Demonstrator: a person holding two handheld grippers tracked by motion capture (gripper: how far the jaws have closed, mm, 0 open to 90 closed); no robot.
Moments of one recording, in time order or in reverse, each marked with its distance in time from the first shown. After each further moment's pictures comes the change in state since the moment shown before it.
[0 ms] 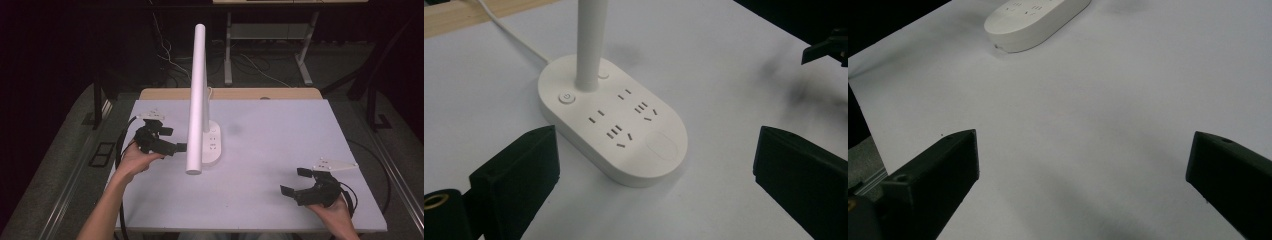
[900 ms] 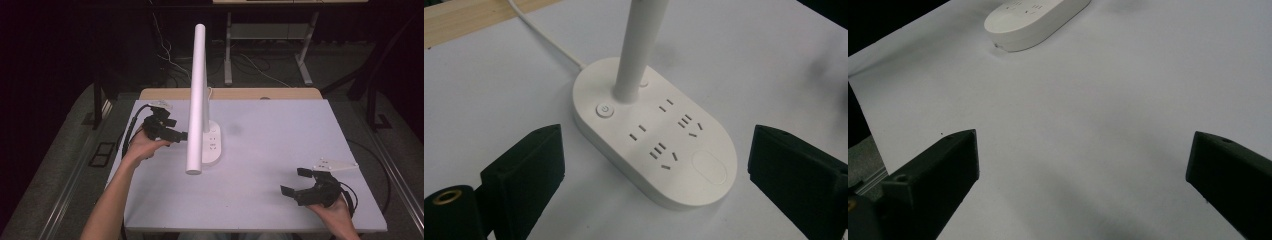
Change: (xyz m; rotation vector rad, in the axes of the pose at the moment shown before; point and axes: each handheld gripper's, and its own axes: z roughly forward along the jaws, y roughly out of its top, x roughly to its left) left arm 0.028 0.020 0.029 0.079 0.056 -0.014; right arm -0.001 0.000 0.000 0.001 0.002 -0.002
